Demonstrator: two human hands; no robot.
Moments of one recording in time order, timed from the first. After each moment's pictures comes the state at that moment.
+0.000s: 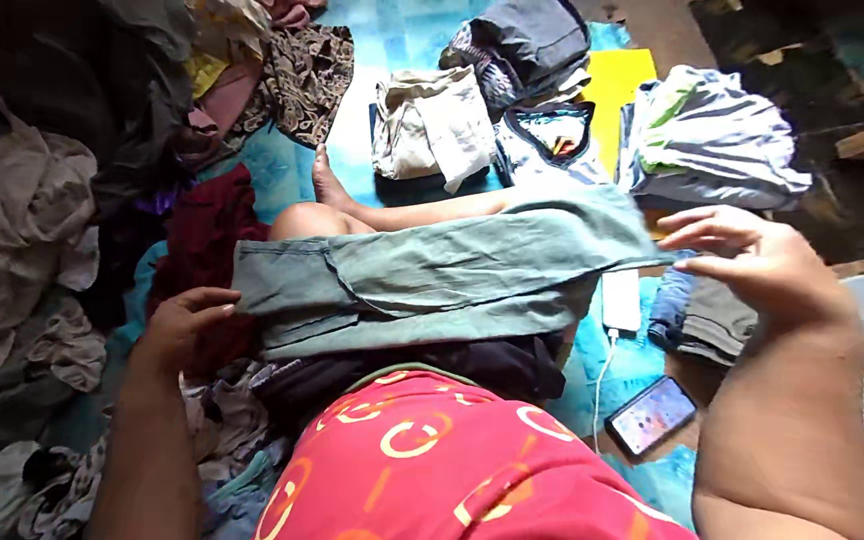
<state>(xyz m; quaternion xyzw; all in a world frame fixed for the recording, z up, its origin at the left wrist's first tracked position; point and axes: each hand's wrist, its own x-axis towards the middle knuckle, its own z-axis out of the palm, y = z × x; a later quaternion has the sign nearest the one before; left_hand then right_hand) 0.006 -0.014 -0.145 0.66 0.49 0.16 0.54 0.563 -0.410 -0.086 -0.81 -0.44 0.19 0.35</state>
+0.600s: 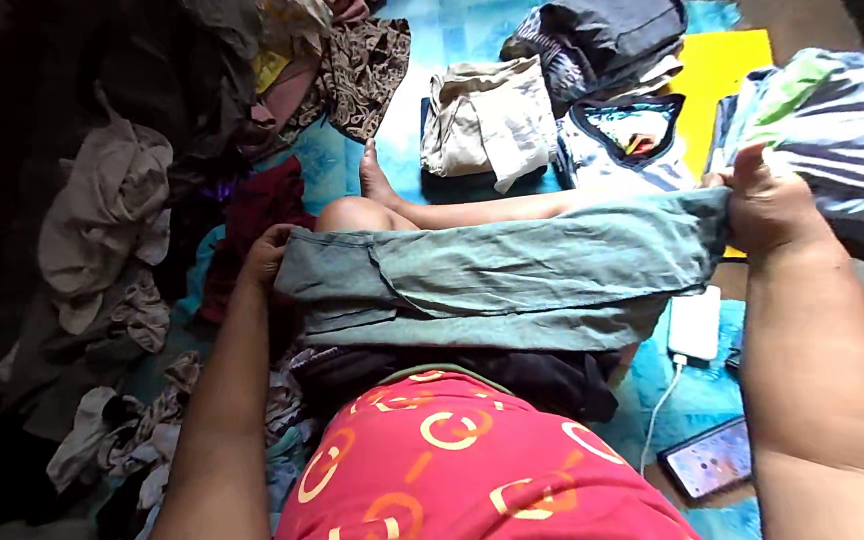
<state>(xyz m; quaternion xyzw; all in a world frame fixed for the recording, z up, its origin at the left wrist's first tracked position) 0.060 0.053 -0.215 0.61 0.36 0.27 0.65 0.603 -0.304 -0.144 -0.80 -0.26 0.25 0.49</state>
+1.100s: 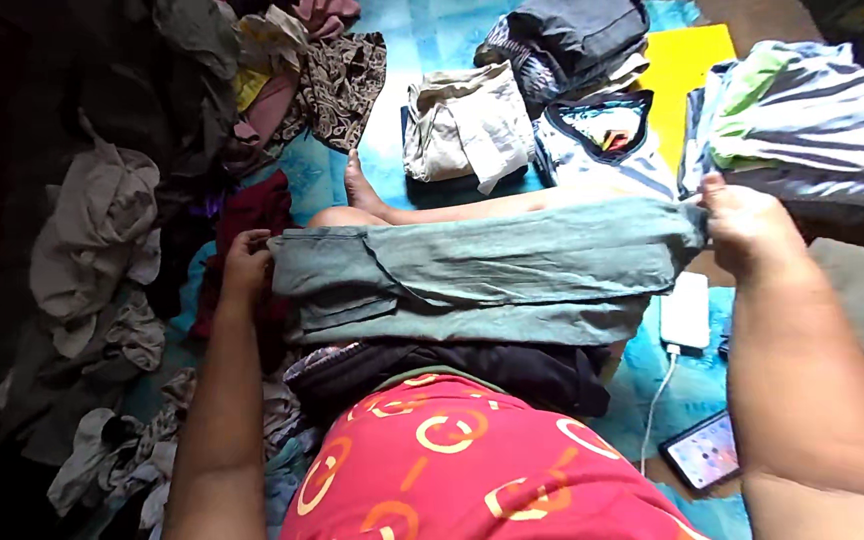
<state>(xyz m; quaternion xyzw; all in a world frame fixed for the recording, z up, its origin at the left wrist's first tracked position) 0.072 0.042 -0.177 0.66 0.53 0.24 0.48 0.600 -0.340 -0.163 -0.92 -0.13 0.16 0.34</state>
